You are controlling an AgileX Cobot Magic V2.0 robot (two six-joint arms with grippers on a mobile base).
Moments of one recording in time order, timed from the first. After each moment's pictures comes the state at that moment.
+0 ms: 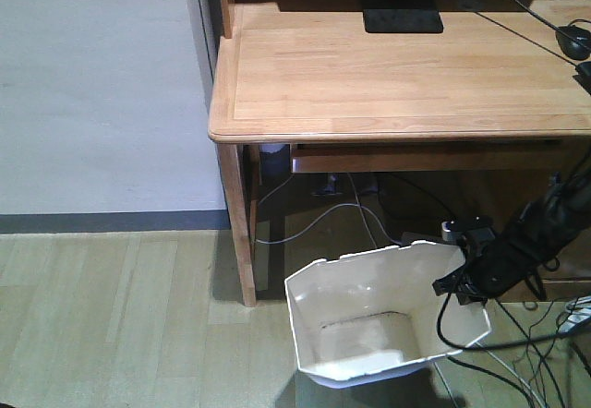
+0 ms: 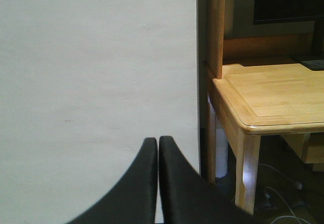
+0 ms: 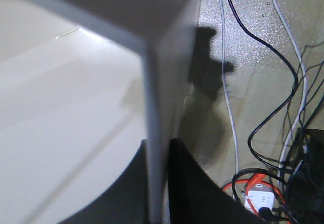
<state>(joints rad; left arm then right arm) 0.05 -0.02 0.03 0.04 0.12 -0.05 -0.11 2.46 -1.03 0.59 0.22 -0.88</state>
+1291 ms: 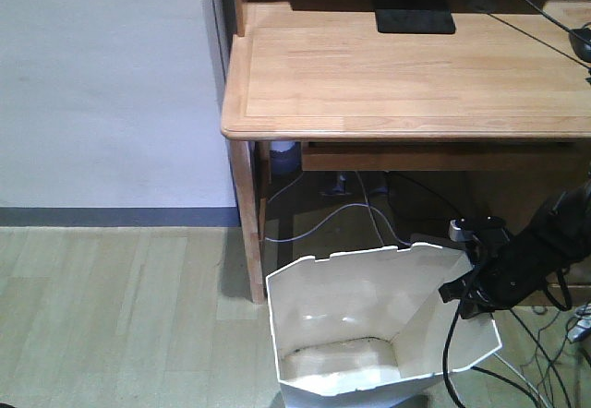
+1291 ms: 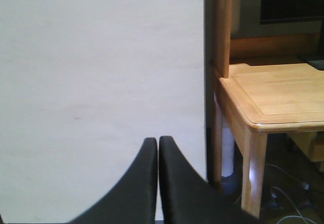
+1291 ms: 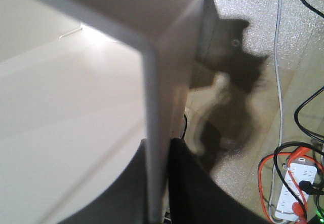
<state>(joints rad) 0.05 -0.02 0.03 0.04 0.12 -0.05 -0.11 2.21 -0.83 0.63 0.41 -0.88</state>
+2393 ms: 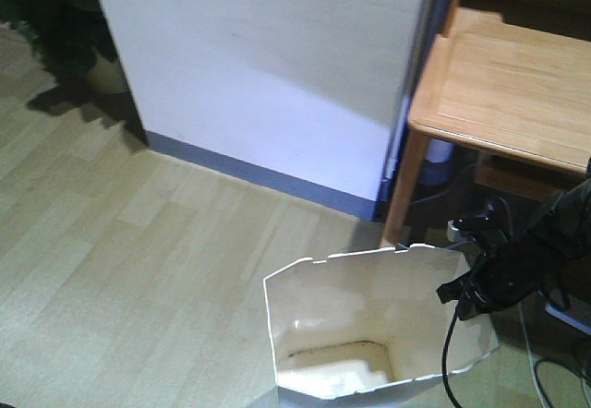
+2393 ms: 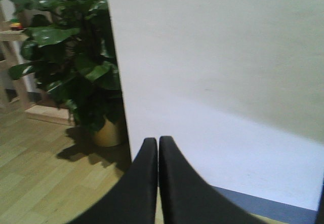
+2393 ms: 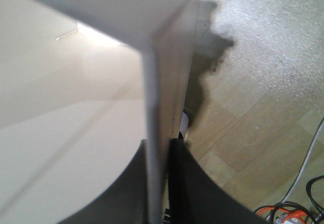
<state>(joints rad) 0.05 -0.02 0.03 0.04 0.12 -0.05 -0.11 2.21 -0.83 0.63 0.42 -0.88</state>
